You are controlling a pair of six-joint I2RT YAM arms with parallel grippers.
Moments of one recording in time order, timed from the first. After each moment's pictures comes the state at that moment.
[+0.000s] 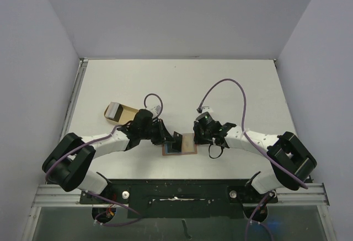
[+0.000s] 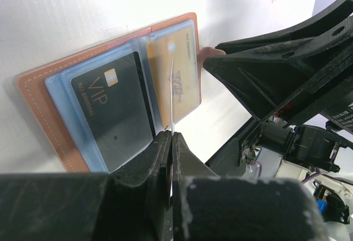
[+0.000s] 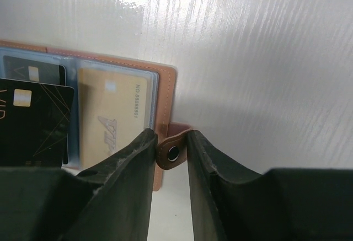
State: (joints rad) left arm -0.64 1.46 0.59 0.16 0.41 -0.94; right arm 0.74 1.45 0.71 -0.25 0.12 0.56
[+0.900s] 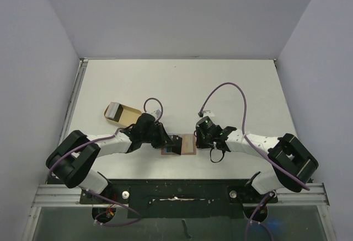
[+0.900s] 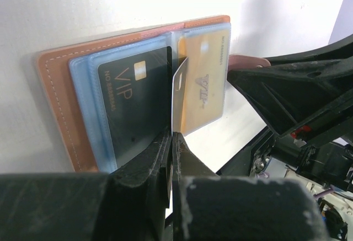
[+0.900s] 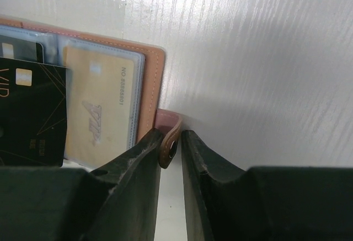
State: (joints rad) left arm -0.68 1.50 0.56 0.19 0.33 -0.98; right arm 0.76 1.43 0.66 -0.24 0.14 0.60
